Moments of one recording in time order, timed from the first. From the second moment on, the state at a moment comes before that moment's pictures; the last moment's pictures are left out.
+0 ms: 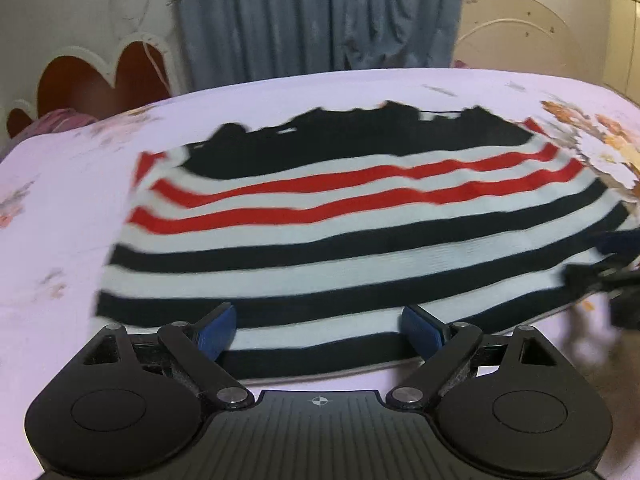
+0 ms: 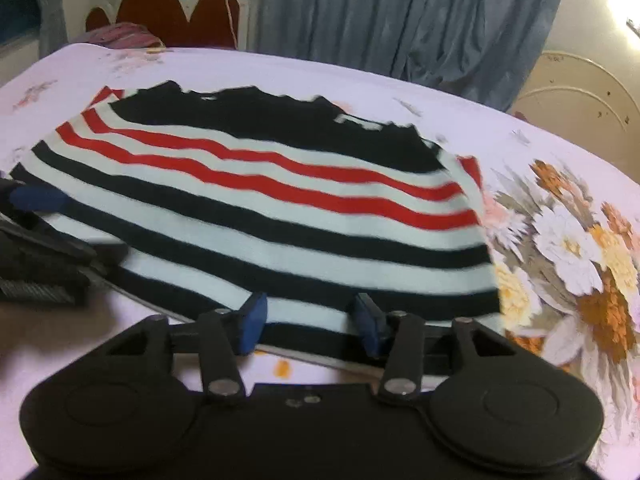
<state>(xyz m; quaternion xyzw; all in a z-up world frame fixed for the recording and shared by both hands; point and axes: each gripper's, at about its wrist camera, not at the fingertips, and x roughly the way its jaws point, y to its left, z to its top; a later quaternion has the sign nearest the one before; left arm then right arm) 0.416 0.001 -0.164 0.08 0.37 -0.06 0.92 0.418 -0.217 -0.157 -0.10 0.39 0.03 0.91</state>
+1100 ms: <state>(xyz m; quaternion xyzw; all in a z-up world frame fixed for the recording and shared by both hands) 0.408 0.065 -0.165 0.01 0.38 -0.02 0.93 0.409 -0.286 -0.150 -0.04 0.40 -0.02 0.91</state>
